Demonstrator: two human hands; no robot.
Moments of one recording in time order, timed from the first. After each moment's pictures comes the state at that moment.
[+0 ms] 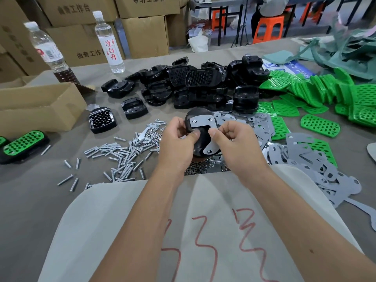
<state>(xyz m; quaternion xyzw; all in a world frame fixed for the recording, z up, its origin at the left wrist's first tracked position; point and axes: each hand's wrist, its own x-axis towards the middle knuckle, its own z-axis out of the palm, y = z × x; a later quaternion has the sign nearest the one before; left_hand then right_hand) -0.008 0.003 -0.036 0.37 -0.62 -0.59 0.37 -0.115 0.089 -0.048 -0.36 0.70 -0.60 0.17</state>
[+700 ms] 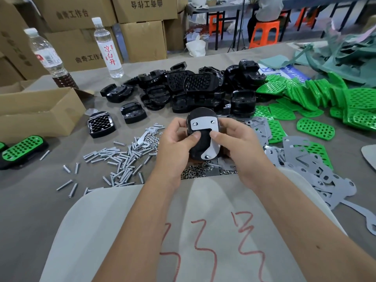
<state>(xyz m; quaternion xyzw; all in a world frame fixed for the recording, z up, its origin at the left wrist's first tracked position) 0.000 0.003 -0.033 0.29 -0.61 -0.65 0.35 -0.120 0.094 -0.041 -0.31 0.56 -0.69 0.33</state>
